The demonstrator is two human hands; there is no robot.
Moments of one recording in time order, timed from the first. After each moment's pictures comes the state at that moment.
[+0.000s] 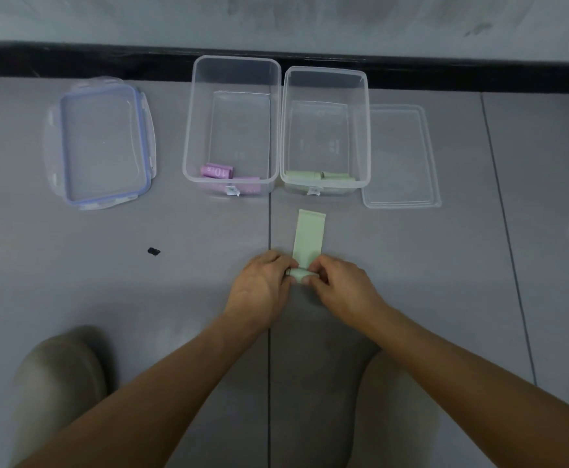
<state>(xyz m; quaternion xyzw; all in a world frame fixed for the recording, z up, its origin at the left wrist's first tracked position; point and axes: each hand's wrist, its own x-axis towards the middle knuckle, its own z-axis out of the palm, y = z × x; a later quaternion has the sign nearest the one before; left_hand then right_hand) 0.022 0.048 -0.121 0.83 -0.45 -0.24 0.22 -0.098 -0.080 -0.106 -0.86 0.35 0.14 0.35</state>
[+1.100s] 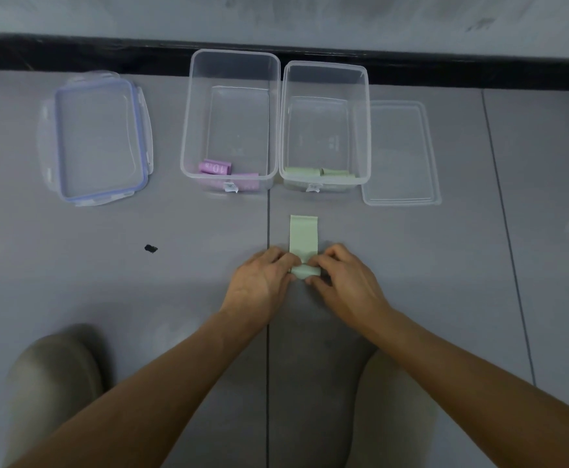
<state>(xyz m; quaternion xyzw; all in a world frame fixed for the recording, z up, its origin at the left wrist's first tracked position) 0.025 0.050 -0.122 0.83 -0.49 -0.21 0.18 -0.108 -0.081 -0.112 -0.91 0.29 0.09 0.29</state>
